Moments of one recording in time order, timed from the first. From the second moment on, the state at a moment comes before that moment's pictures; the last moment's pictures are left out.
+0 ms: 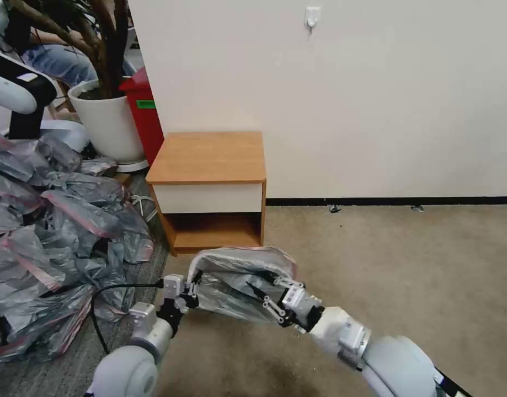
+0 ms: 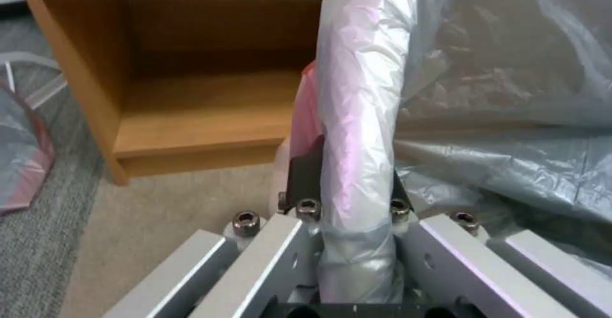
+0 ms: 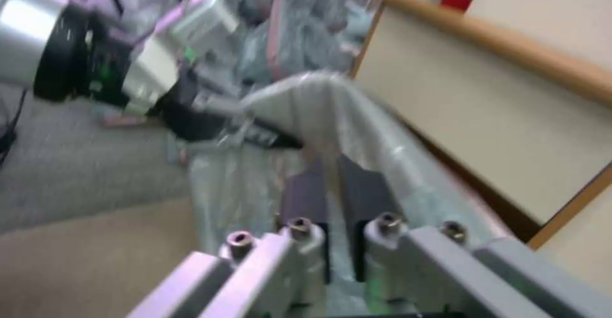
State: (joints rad) left arm 1.59 -1.20 -0.39 -2.07 -0.36 0.23 -0.04; right arm -1.40 0.98 0.10 2.18 -0.06 -0.14 -0.37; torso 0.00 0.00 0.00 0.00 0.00
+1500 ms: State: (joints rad) left arm 1.60 -1.26 -0.31 -2.05 -0.14 0.14 -0.05; right arm -1.09 1.08 -0.14 2.00 -0.29 -0.66 -0.45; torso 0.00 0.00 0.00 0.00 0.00
